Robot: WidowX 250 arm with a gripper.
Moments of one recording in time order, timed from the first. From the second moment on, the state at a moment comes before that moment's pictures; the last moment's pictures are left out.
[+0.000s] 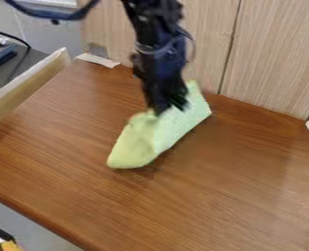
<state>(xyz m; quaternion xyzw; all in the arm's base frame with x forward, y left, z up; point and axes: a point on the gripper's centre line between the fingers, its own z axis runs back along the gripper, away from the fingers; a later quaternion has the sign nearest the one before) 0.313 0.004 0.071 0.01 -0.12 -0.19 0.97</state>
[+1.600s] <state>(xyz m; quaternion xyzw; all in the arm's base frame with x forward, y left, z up) 0.282 0.073 -0.031 -0.01 -0.04 -0.08 1.00</state>
